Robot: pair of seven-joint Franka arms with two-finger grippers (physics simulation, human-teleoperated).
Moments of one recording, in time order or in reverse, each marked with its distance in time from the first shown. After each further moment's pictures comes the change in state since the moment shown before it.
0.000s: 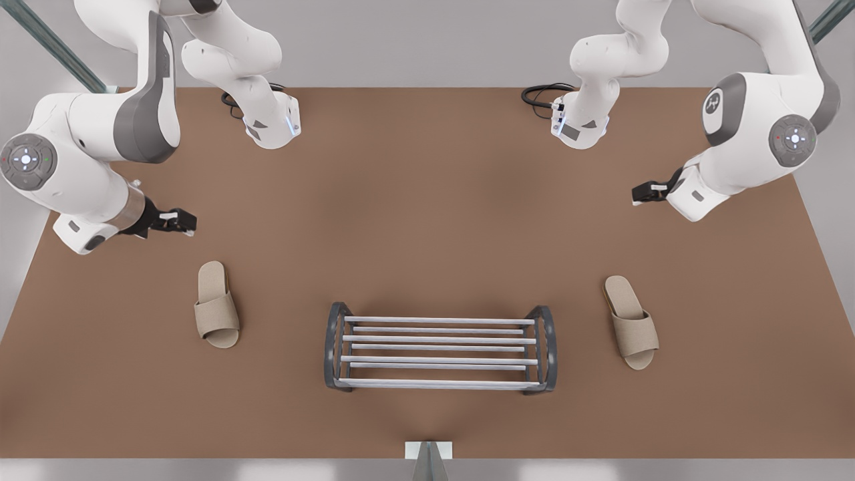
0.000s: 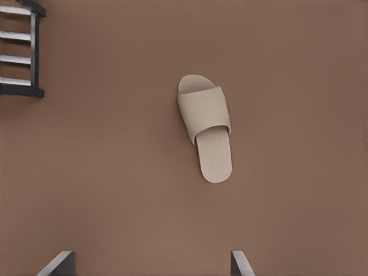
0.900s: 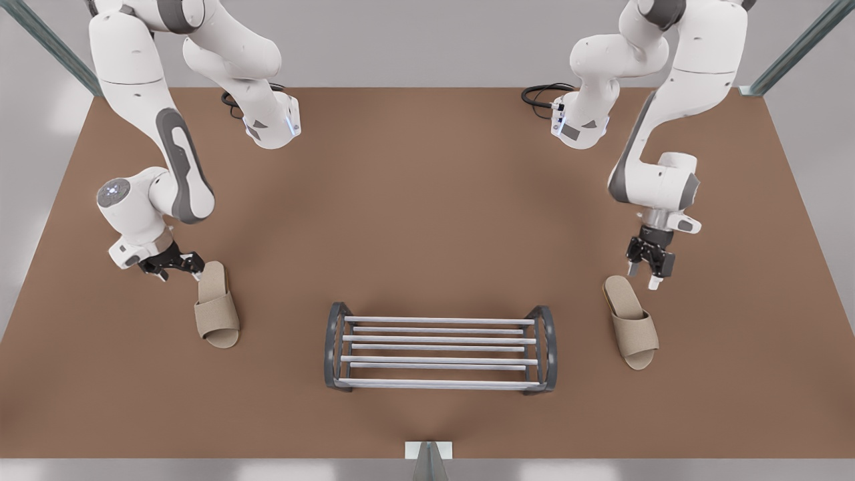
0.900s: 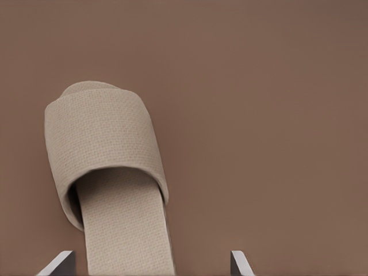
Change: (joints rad) left arm 0.011 0.273 0.107 -0.500 -2.520 1.325 0.972; right arm -0.271 0.097 0.030 -0.878 0.294 1.373 -0.419
